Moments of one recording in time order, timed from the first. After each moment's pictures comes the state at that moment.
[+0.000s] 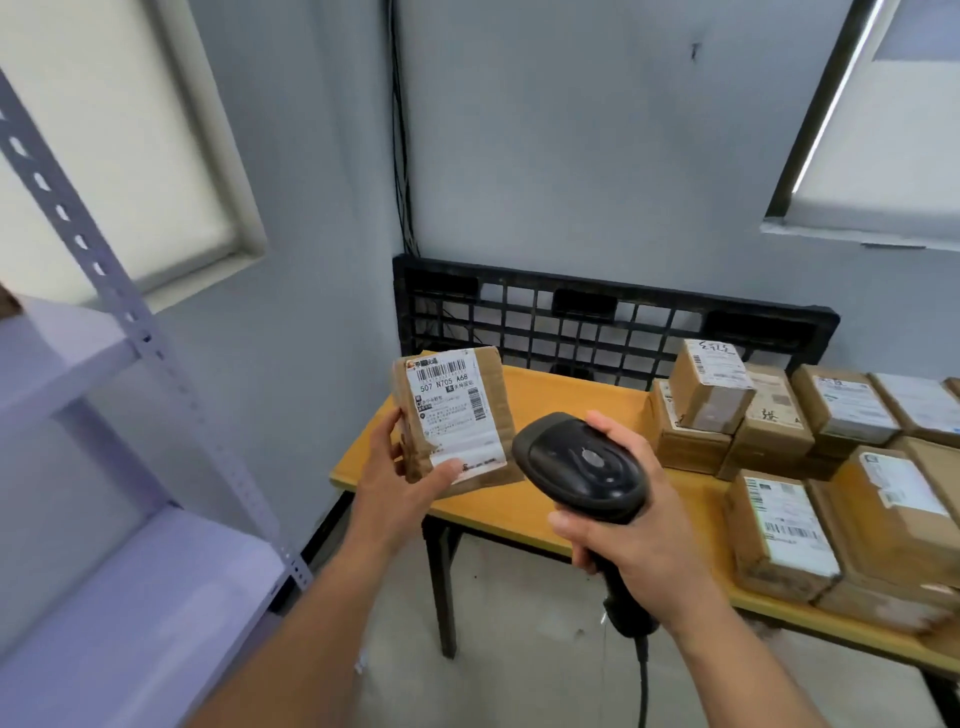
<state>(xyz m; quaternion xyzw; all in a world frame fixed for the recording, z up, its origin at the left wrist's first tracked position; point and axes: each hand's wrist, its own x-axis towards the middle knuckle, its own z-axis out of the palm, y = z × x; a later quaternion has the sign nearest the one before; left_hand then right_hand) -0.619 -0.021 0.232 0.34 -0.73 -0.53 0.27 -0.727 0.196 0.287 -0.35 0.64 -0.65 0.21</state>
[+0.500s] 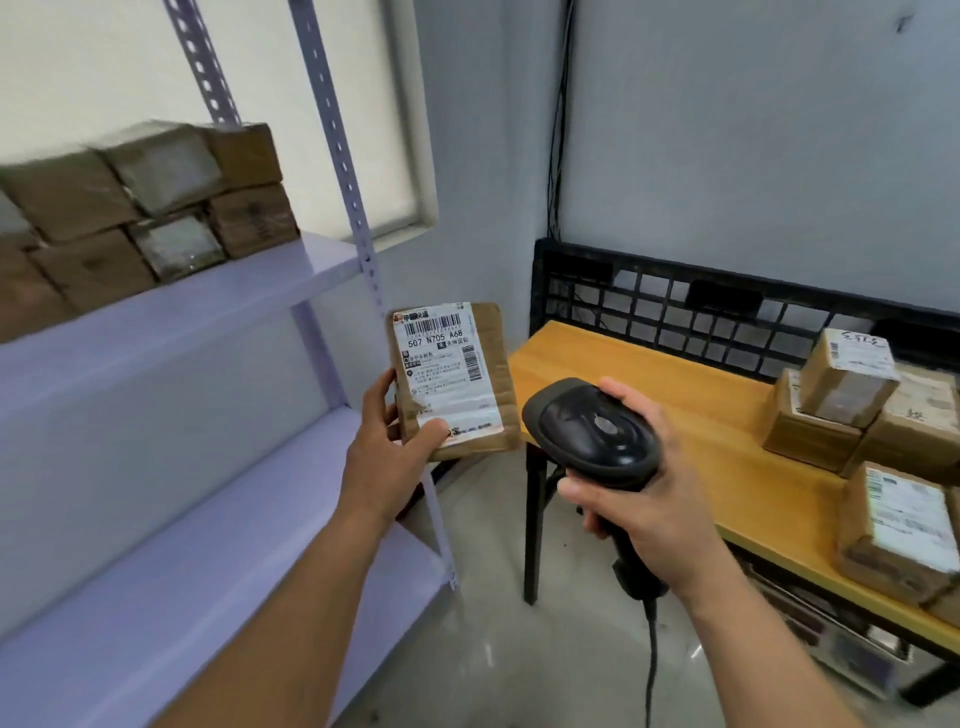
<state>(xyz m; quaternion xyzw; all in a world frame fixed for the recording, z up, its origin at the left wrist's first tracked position) -0.455 0.074 0.281 0.46 -0.67 -0.44 0.39 -0.637 0.233 0.289 -0.48 0.53 -0.64 0.28</state>
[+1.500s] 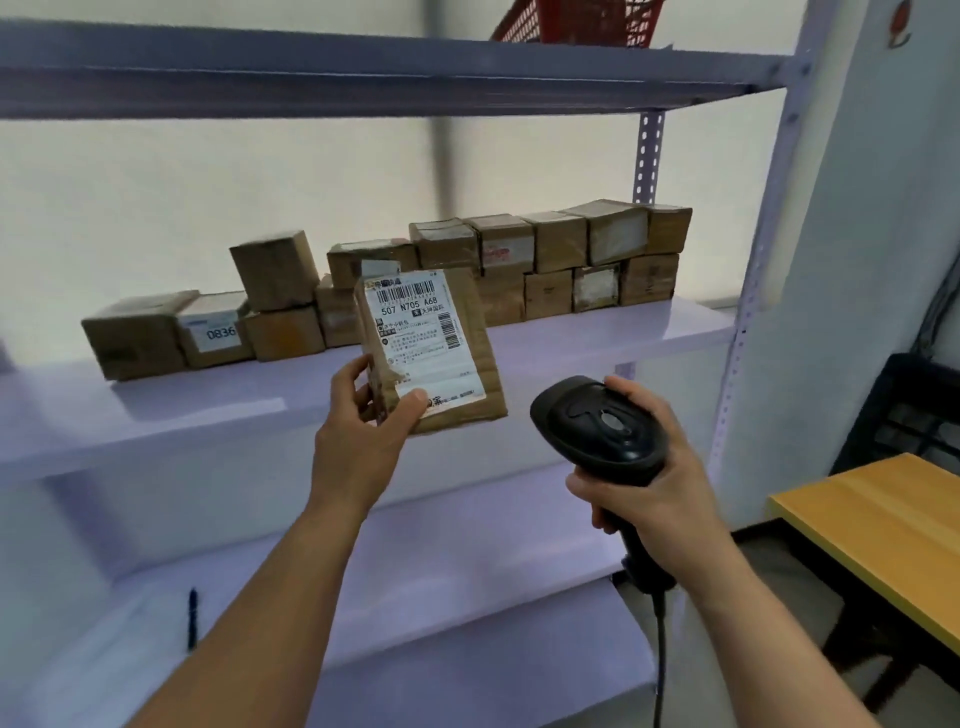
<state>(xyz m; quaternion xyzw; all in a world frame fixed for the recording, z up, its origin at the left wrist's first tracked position) -0.105 0.137 0.371 0.62 -0.50 -0.19 0.58 -0.358 0.150 0.353 -0.64 0.35 -0.55 0.40</state>
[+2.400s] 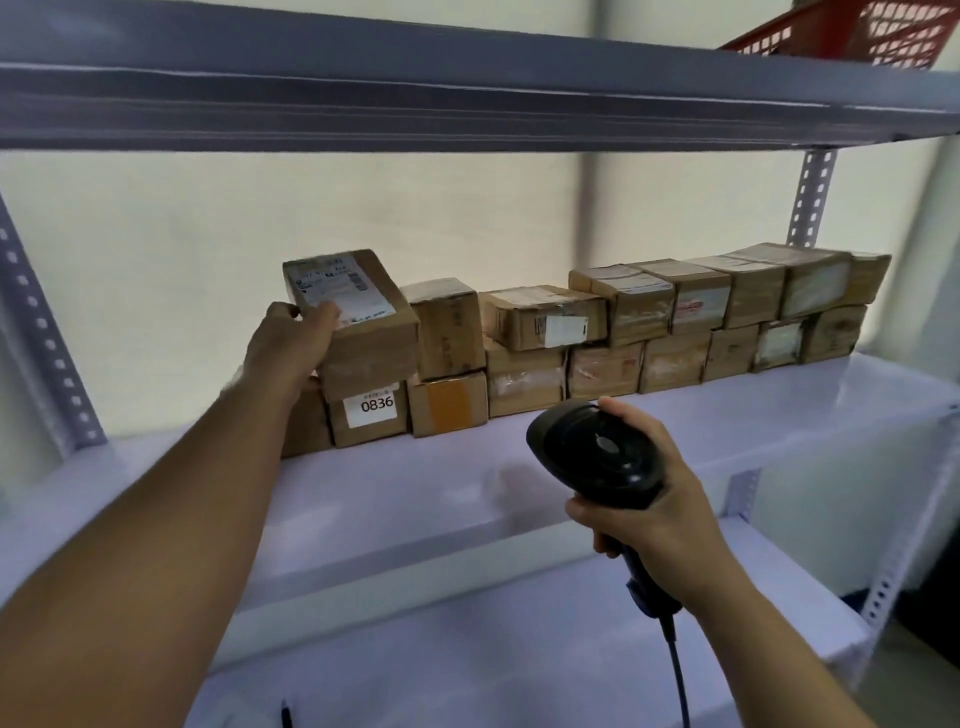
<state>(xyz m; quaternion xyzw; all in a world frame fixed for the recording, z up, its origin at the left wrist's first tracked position) 0.236 -0.007 0.481 0.70 -0.42 -0.17 0.56 -0.090 0.052 0.367 -0.67 0.32 -0.54 0.38</state>
